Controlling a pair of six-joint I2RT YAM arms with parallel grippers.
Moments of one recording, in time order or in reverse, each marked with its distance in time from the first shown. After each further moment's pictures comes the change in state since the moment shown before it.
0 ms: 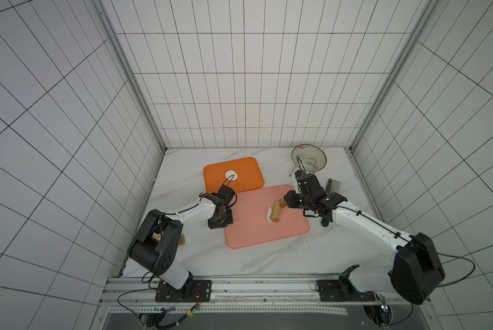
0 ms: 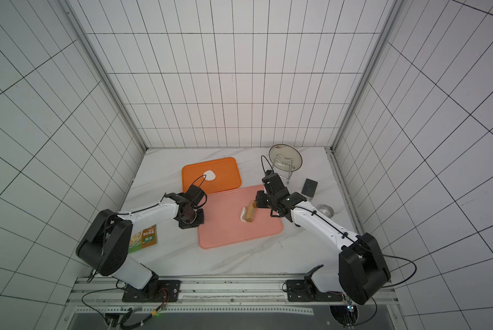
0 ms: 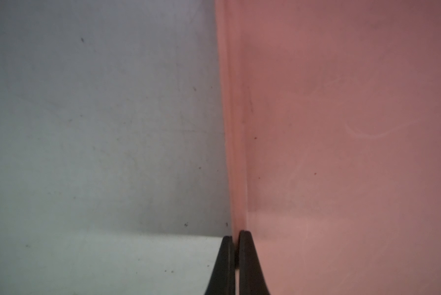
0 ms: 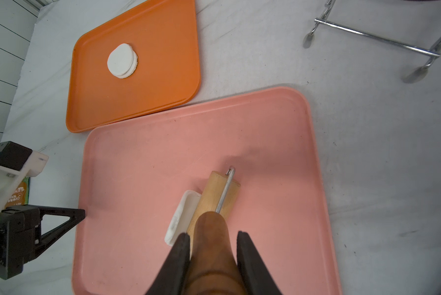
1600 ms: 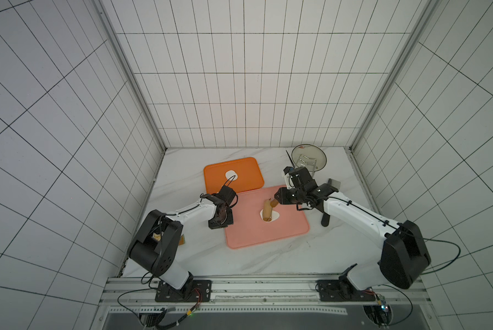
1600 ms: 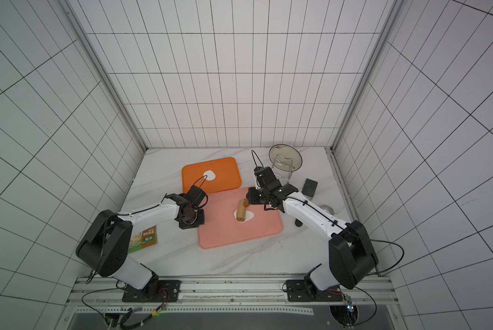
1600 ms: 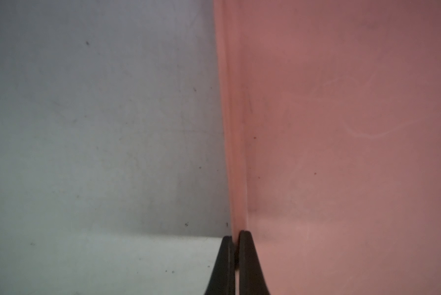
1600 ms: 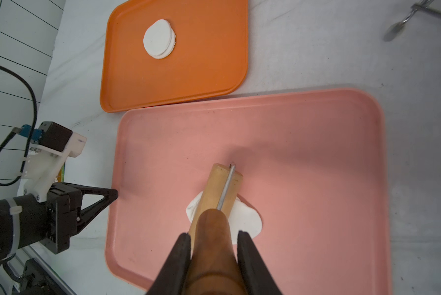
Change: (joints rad) left arm -0.018 -0.004 -0.008 0.008 -0.021 -0.009; right arm 0.041 0.114 0.140 -0.016 -0.155 -0.027
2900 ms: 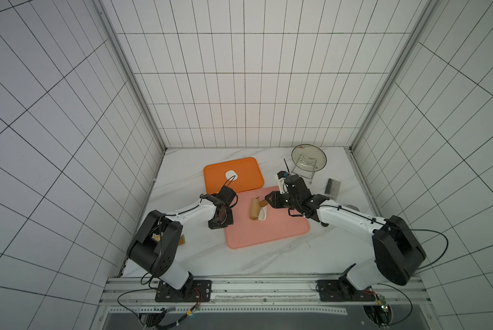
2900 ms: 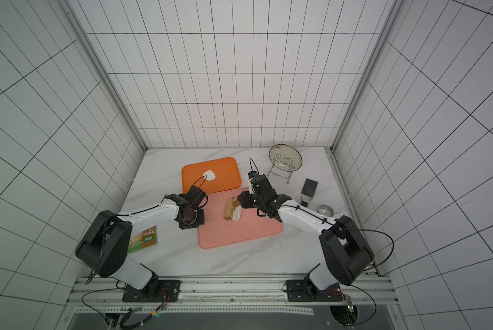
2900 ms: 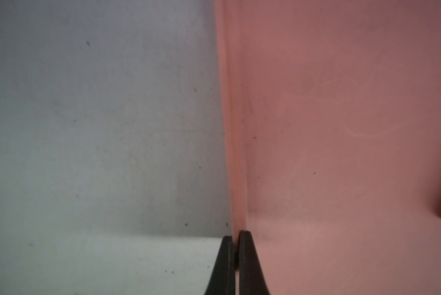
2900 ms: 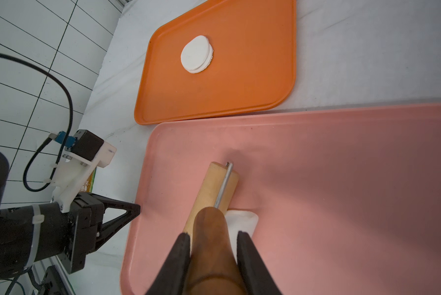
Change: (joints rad) left arm -0.001 -0.004 -0.005 0.006 -0.001 -0.002; right arm 0.048 0.054 -0.160 0.345 -0.032 0.060
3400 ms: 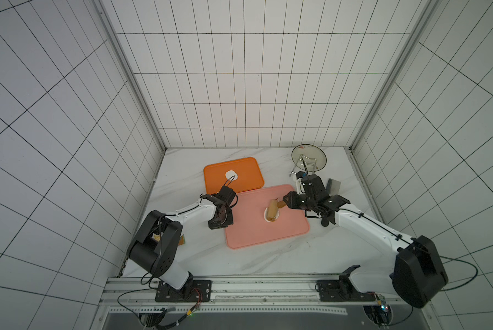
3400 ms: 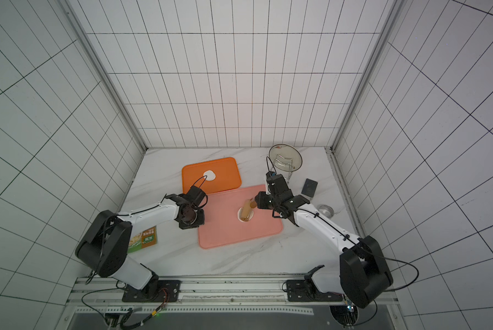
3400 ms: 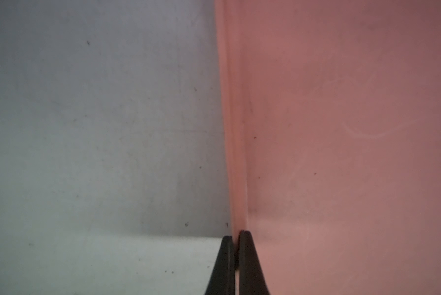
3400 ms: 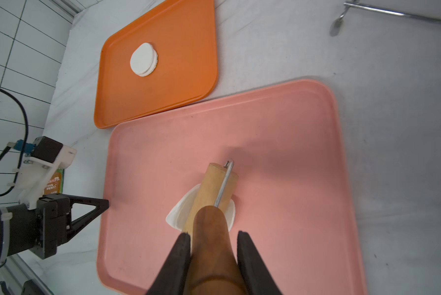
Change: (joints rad) left arm 0.001 0.000 0.000 0.000 -0.001 -0.002; right arm -0.140 -0.216 -0.051 -0.245 0.057 -0.027
